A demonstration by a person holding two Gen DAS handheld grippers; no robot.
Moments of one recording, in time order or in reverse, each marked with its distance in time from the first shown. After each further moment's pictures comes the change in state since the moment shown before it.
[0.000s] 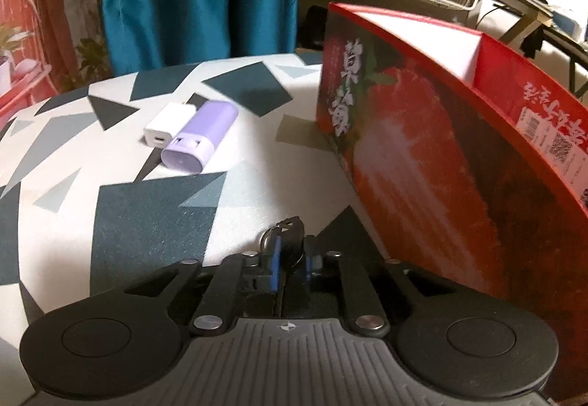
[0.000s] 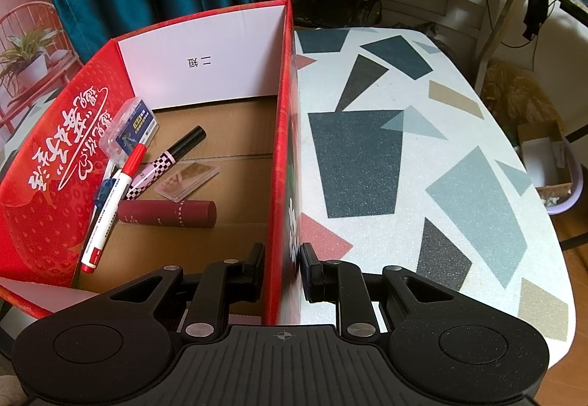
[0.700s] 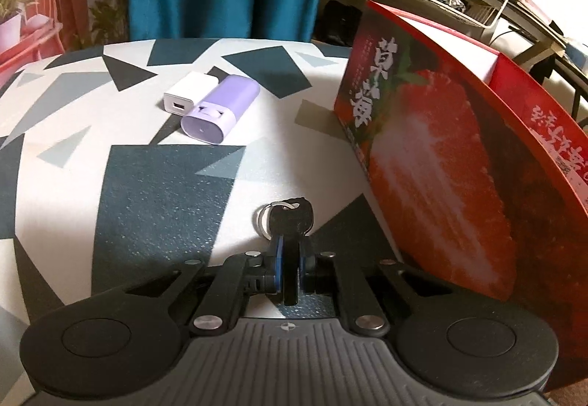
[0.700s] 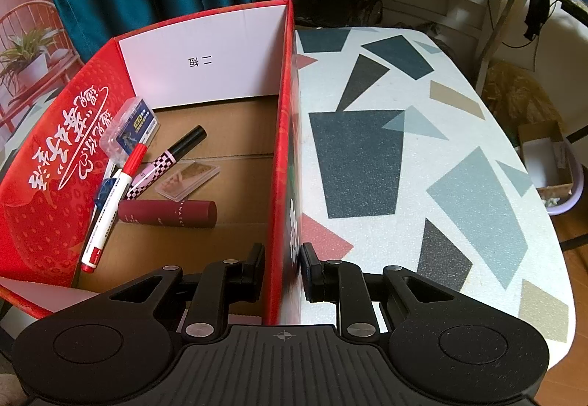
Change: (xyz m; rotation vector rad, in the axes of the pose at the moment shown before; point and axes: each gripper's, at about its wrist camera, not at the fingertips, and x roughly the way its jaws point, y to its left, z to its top) left arm -0.005 0.023 -0.011 -0.124 0.021 -0.059; right arm 0.000 -0.001 -0.001 -0.001 0.001 0.001
